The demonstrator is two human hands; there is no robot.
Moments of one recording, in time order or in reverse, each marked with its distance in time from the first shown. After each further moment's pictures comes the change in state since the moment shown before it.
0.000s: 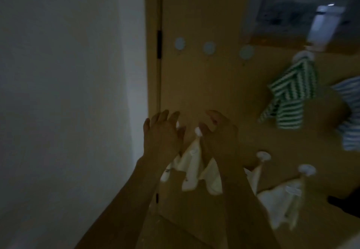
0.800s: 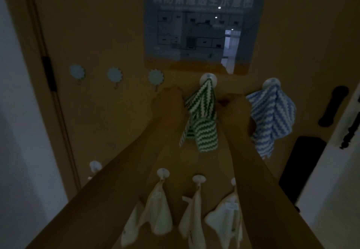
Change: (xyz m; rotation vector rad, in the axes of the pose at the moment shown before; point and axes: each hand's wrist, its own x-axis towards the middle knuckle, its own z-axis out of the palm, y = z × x) left_hand 0.183 0.246 0.037 -0.199 -0.157 0.202; right_hand 0.160 0.124 -0.190 -0.206 0.327 0.198
